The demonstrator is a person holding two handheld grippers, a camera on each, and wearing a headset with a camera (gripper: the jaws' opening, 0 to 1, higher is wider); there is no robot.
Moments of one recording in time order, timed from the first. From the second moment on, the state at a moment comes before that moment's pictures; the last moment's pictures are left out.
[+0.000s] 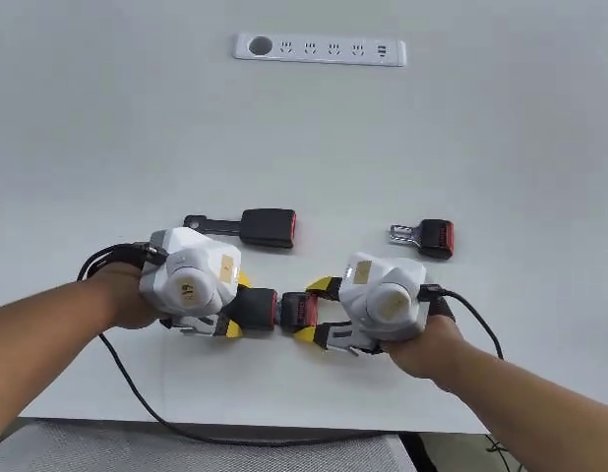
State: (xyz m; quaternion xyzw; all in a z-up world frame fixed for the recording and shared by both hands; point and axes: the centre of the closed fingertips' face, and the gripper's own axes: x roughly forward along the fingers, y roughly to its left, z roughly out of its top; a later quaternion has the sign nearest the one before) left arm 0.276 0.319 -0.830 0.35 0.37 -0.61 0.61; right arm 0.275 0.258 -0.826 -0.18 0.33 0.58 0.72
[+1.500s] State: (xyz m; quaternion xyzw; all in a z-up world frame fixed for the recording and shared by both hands) left arm 0.276 0.322 -0.826 0.29 0.34 -0.65 0.62; right arm 0.273 0.258 -0.824 -0.19 0.28 0.62 0.71
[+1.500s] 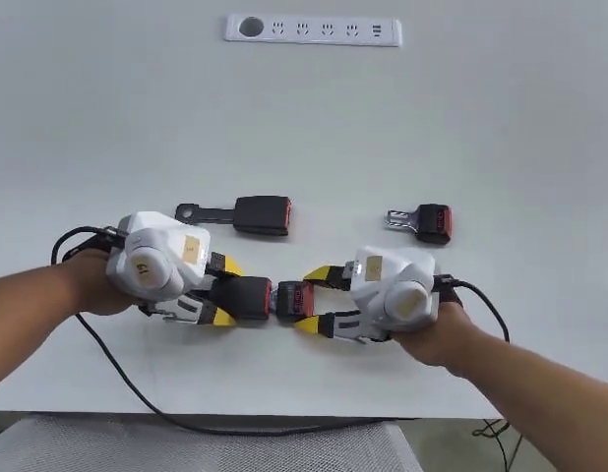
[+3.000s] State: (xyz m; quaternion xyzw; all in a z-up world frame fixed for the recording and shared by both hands) left arm 0.272 0.319 -0.823 0.30 0.34 -0.65 0.60; right arm 0.269 0.259 -0.825 -0.19 0.28 0.60 0.72
